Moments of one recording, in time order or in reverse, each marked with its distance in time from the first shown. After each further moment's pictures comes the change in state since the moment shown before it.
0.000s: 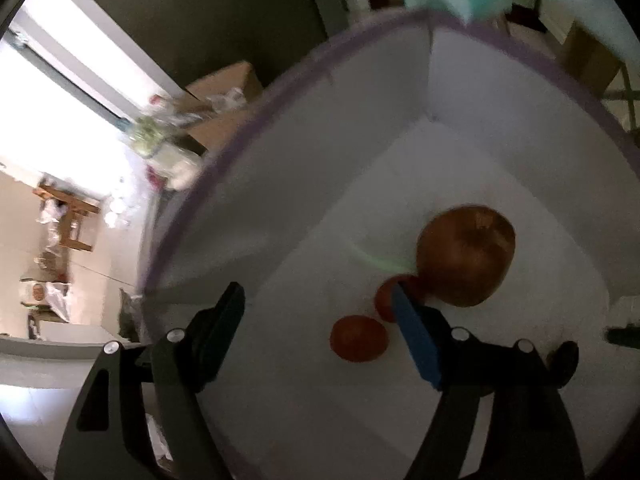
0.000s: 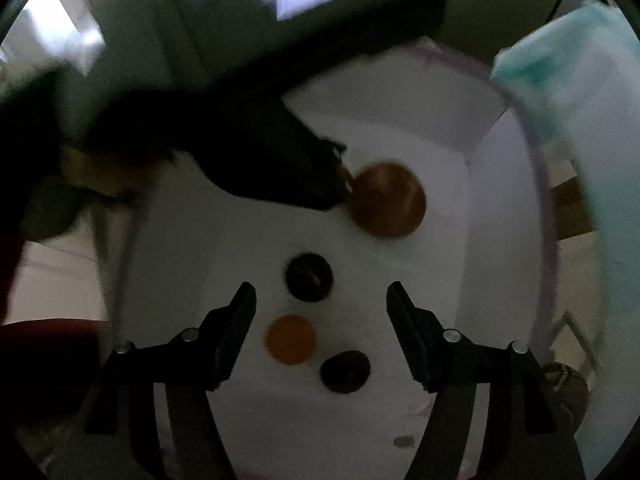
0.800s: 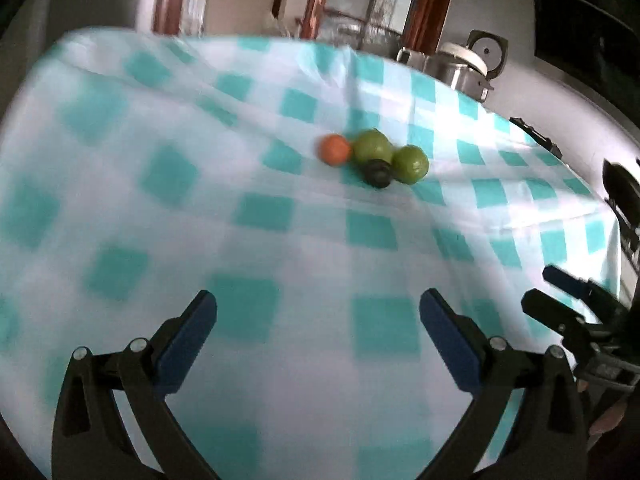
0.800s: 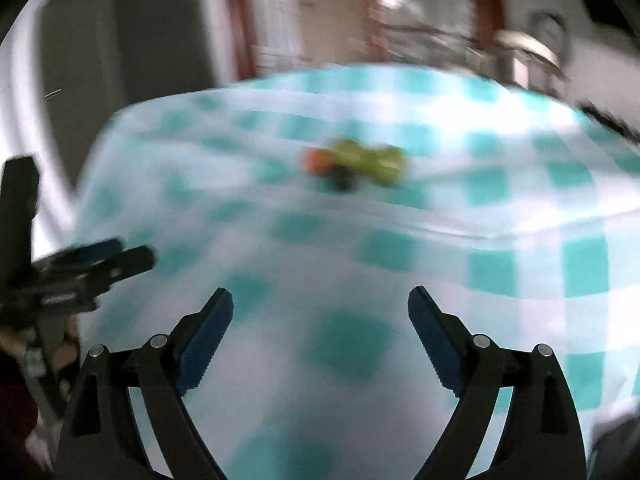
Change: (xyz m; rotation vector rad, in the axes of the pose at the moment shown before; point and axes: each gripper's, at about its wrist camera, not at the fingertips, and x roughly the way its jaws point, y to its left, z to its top) left arm -0.240 -0.320 0.225 0.123 -0.520 -0.670; right arm -0.270 -0.363 -0.294 0.997 -0.548 -0.627
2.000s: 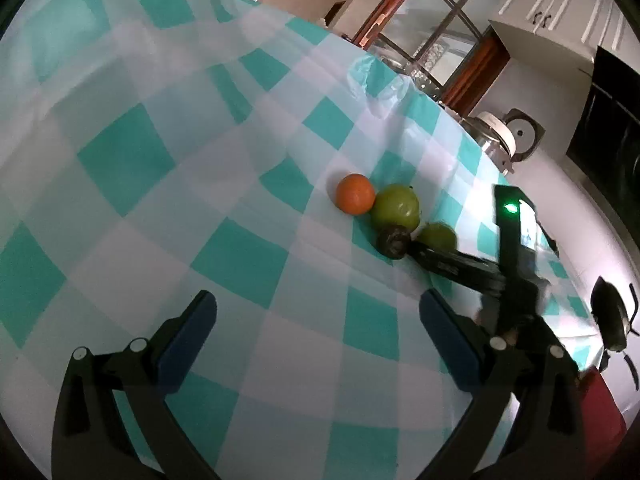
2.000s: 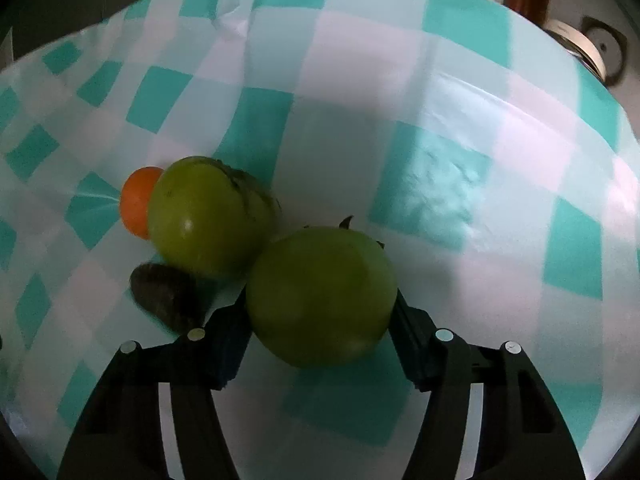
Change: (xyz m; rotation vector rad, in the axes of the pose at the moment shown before) left arm 0.057 0.034 0.028 -0.306 -0.085 -0.095; right arm 0.198 -0.019 0.115 -0.147 0.181 -0.104
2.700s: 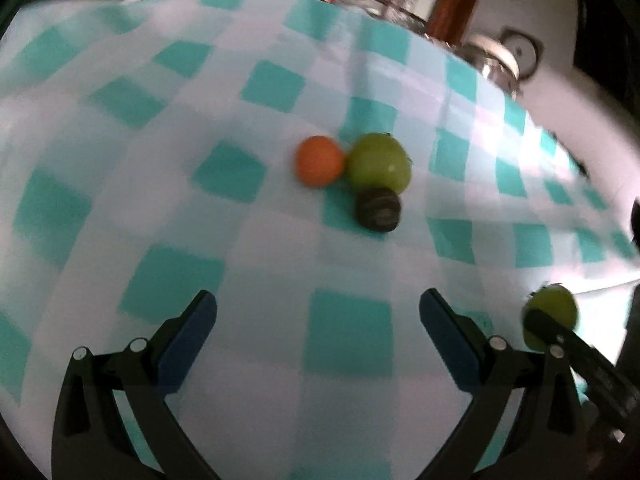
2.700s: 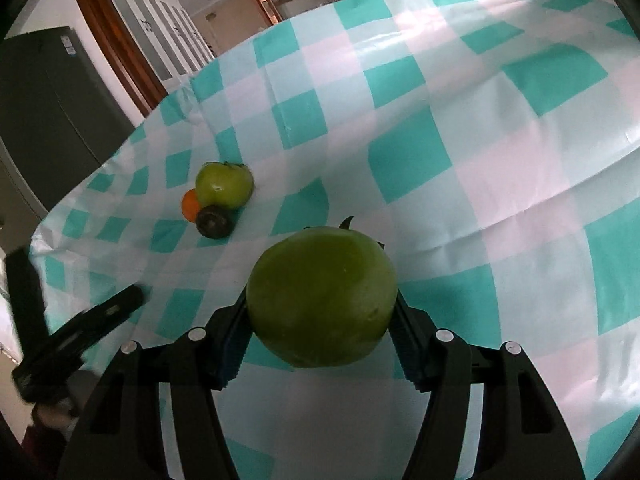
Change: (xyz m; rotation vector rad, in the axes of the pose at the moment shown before) left arm 0.068 -0.070 0.008 0.262 0.145 0.131; right arm -0.098 -0.059 -0.122 0.460 -0.138 0.210
